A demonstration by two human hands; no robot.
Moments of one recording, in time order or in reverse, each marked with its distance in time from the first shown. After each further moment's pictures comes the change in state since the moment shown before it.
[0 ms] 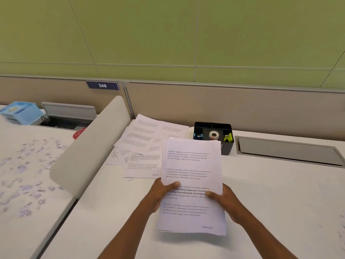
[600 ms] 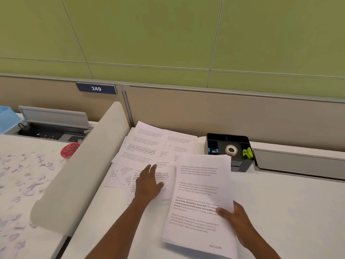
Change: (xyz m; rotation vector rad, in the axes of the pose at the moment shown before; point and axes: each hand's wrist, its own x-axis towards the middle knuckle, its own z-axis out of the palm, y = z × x) left_hand 0.135 0.032 -0.135 1.296 0.370 0.078; right_hand 0.082 0.019 0.038 0.108 0.258 0.069
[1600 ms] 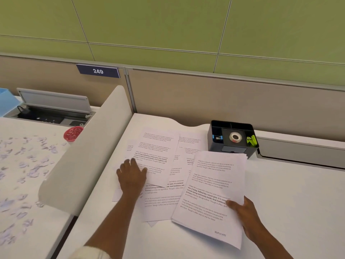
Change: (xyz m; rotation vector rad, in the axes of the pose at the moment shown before) left_hand -0.027 -0.055 -0.010 0.153 0.188 -0.264; right_hand -0.015 0.025 -0.011 0.024 0.199 0.079
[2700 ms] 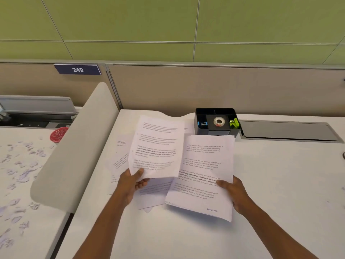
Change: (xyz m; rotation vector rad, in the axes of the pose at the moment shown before) left_hand -0.058 -0.006 -0.019 -1.405 -0.528 -0.244; right_hand -0.018 -0.009 -0.001 0.119 -0.024 0.017
